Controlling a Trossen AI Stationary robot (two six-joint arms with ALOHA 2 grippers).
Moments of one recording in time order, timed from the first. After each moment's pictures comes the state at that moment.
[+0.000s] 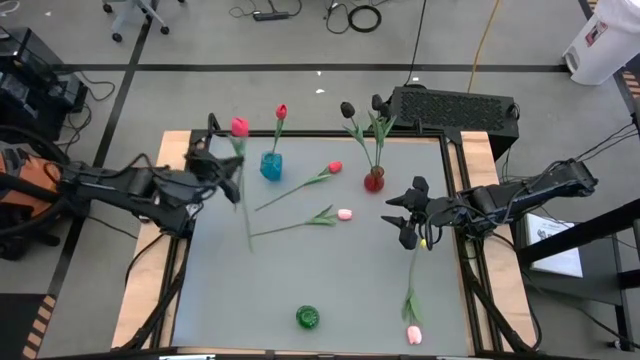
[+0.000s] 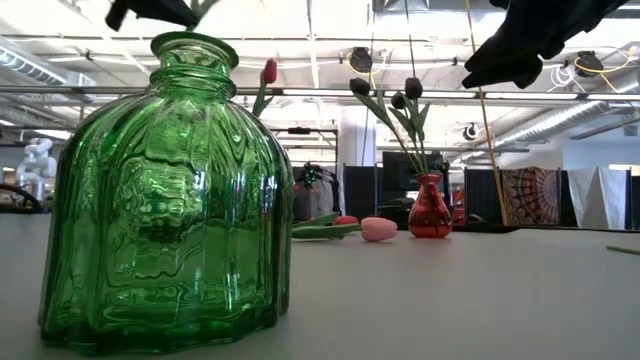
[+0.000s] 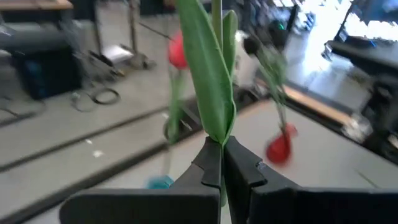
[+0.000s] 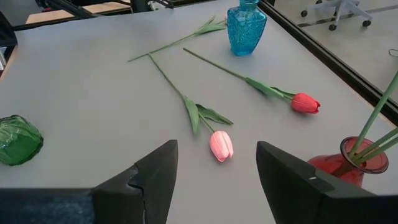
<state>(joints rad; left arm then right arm) -0.19 0.75 0.89 -0.53 -0.93 -0.47 0.27 0.87 0.68 -0.39 0.47 0.40</state>
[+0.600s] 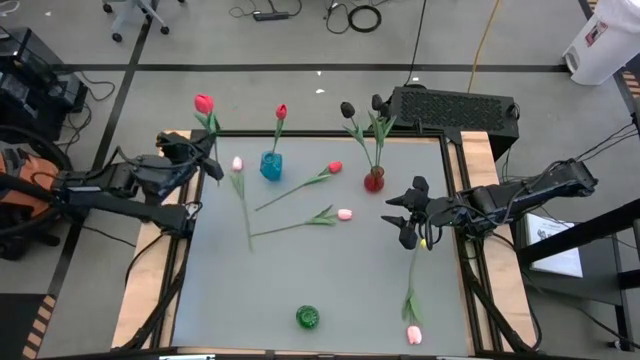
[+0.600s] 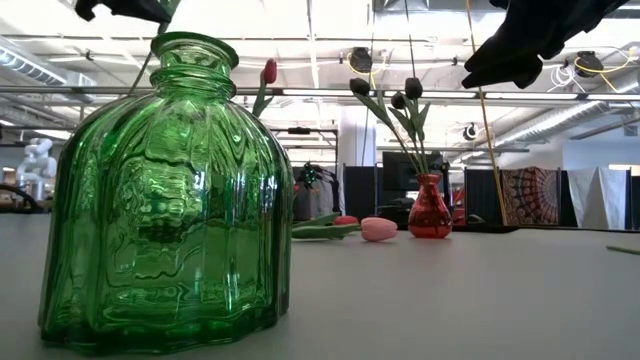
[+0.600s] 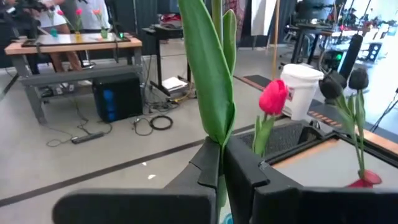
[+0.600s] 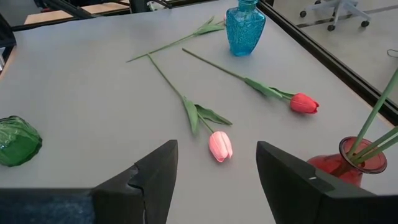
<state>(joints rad) -0.07 0.62 0.88 -0.53 -1.06 -0.30 0.27 0.87 0.68 -0.39 0.48 0.40</state>
